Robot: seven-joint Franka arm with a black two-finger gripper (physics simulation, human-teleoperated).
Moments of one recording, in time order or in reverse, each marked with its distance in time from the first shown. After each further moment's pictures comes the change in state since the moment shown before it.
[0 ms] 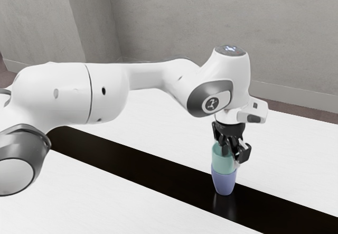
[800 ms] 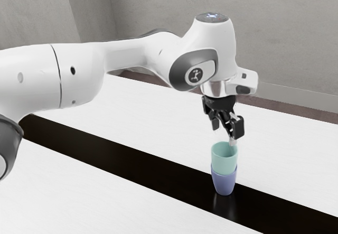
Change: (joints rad) arm 0.031 -0.133 0.002 -0.016 0.002 -0.047 0.003
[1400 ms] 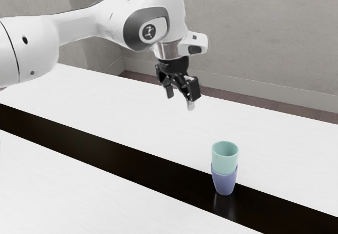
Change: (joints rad) arm 0.187 -0.159 -0.002 -0.051 0.001 -0.146 0.001
